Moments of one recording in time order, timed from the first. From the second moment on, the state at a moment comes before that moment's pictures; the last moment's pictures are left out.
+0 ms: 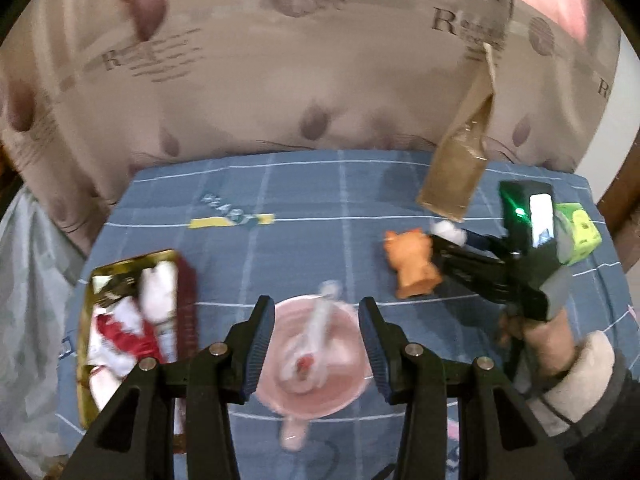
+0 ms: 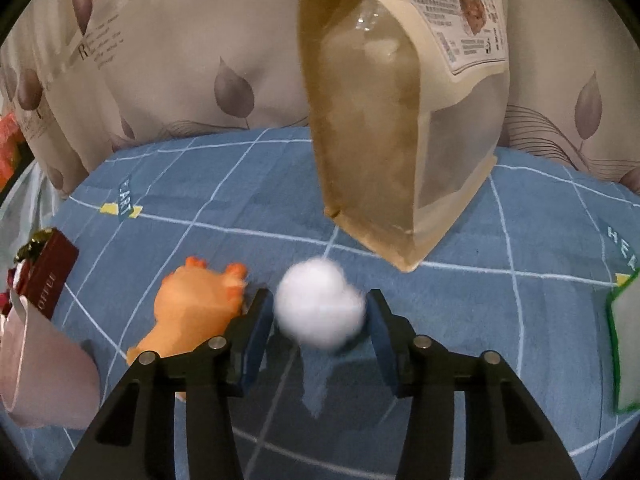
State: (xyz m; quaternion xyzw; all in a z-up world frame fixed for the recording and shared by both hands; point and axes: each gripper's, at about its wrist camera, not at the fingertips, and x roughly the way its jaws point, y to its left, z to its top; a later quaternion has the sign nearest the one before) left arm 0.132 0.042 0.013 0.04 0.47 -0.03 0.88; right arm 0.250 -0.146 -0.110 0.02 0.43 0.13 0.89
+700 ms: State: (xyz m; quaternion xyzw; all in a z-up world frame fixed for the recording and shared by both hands) left arm 0.212 -0.032 -0.045 -0.01 0.57 -0.07 0.82; right arm 0.177 -0.225 -0.118 0.03 0.43 0.10 0.90
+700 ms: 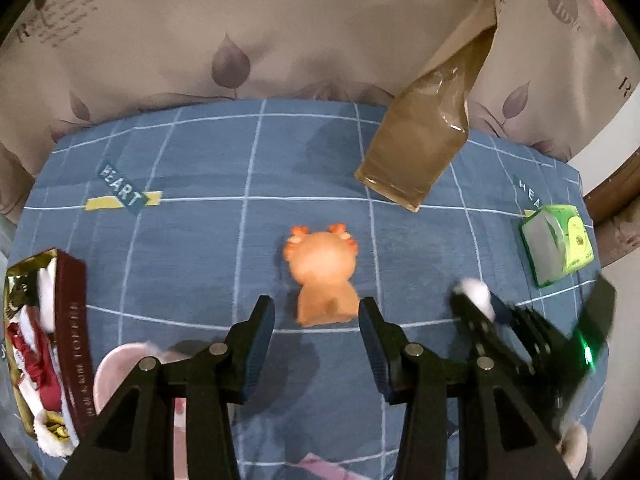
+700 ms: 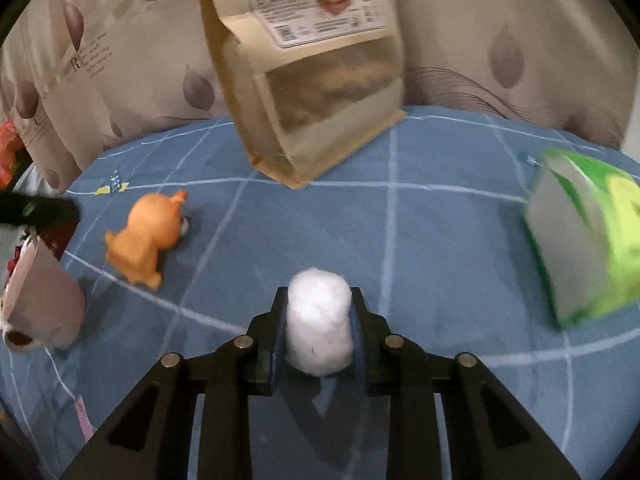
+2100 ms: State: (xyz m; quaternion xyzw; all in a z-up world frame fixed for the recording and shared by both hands) left arm 0.220 -0.059 -0.052 -0.02 0.57 -0.07 0.82; right arm 0.163 -0.245 -0.122 0.08 0.43 0.10 0.90
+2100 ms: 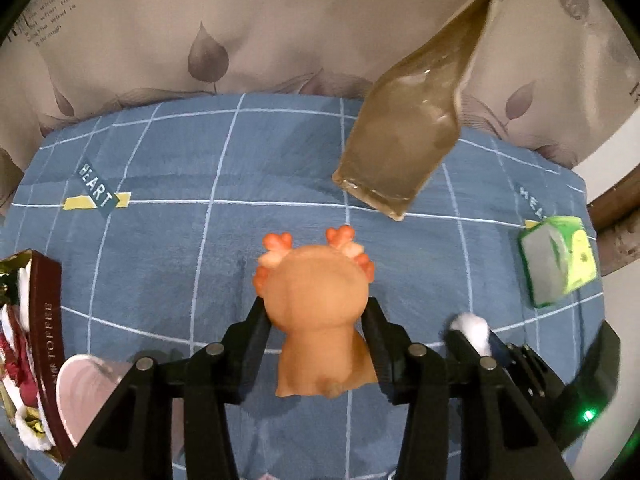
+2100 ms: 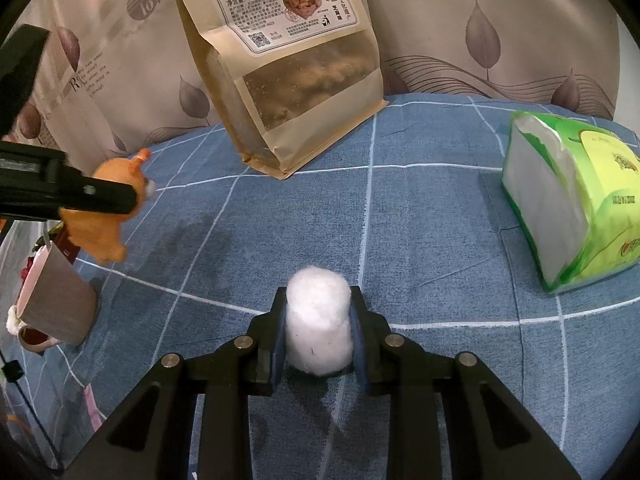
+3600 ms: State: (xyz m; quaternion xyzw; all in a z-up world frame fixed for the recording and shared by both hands) left arm 0.134 0.210 0.020 -0.04 0.51 0.14 0.85; right arm 0.163 -0.237 -0.124 0.05 0.43 0.09 0.90
